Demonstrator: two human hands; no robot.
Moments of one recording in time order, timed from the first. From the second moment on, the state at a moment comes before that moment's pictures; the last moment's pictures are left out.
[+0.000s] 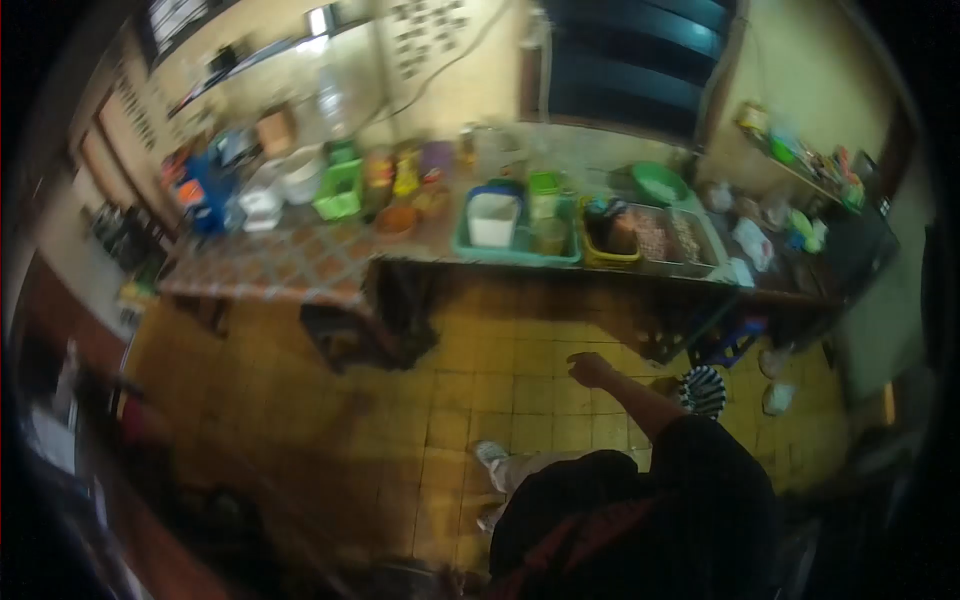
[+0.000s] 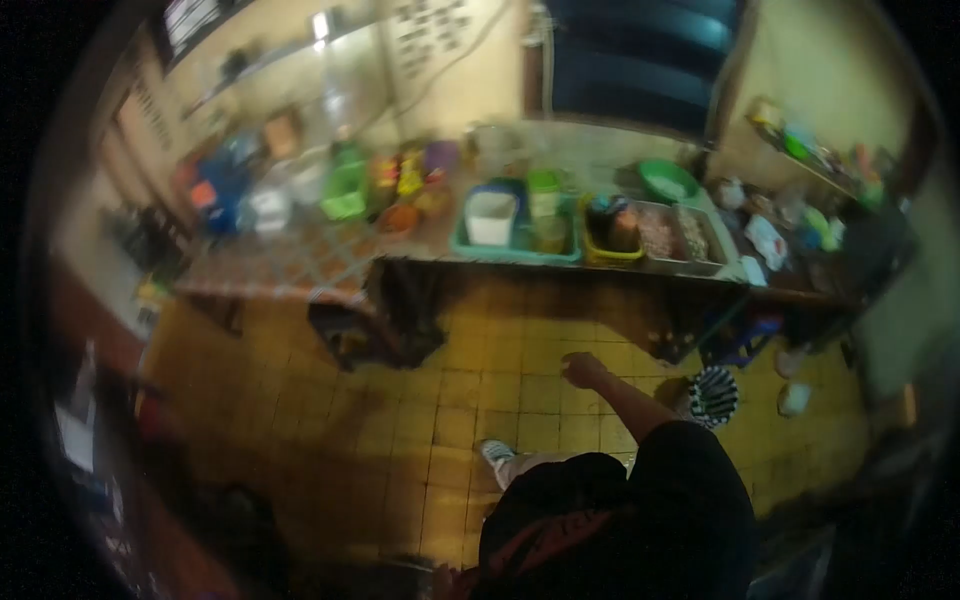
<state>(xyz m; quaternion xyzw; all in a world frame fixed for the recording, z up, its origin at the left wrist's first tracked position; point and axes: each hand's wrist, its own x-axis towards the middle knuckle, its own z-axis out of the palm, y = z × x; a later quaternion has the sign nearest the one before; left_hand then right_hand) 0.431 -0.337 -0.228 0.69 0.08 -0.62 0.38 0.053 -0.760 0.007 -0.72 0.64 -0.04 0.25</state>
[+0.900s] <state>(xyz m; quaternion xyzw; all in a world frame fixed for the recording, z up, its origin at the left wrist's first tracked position) 0.059 -0.708 -0.104 0.68 -0.31 -0.63 0.21 -0.433 -1.065 0.002 -0.70 0.71 0.03 0.09</state>
